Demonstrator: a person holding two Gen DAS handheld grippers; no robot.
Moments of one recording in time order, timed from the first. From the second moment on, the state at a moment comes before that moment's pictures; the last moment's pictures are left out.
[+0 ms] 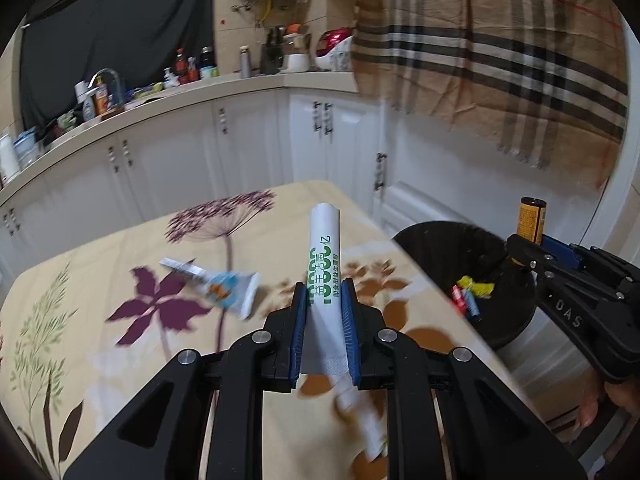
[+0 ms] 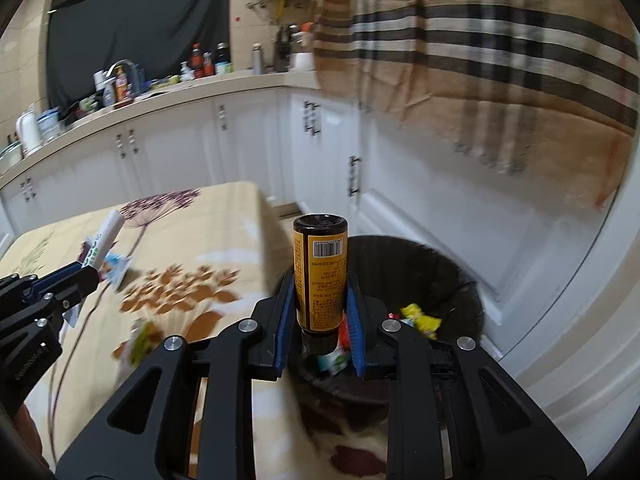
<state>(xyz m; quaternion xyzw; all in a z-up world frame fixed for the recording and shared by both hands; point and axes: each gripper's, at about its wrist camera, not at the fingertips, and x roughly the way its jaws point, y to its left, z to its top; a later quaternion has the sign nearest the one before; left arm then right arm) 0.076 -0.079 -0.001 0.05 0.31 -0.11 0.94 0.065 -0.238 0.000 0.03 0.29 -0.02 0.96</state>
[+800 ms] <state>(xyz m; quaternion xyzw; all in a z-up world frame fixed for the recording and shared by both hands) 0.148 -0.182 -0.015 0.10 0.31 -0.16 0.93 0.124 -0.310 -0.027 0.05 0.29 -0.09 0.95</state>
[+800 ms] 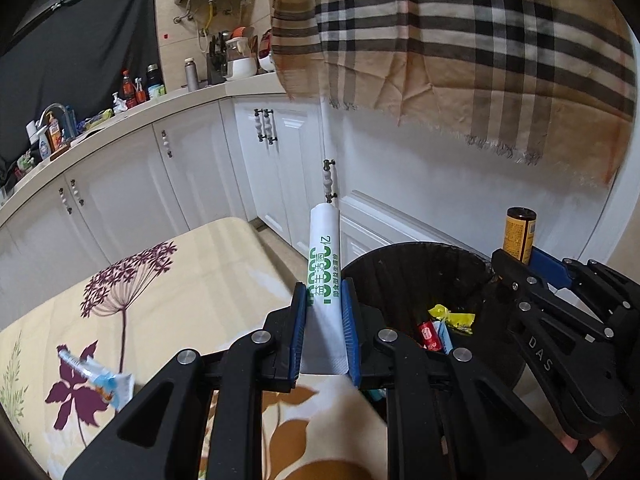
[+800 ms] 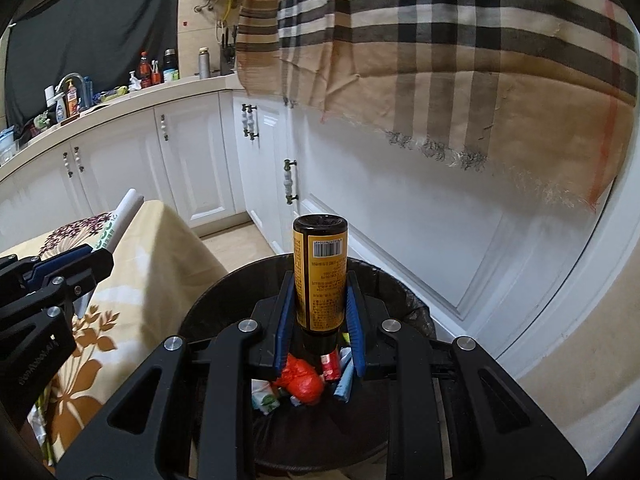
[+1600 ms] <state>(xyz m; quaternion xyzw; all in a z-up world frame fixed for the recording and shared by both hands) 0.138 -0.140 0.001 0.07 0.32 -0.12 0.94 0.106 -0.287 -0.020 0.06 0.30 -0.07 0.95</state>
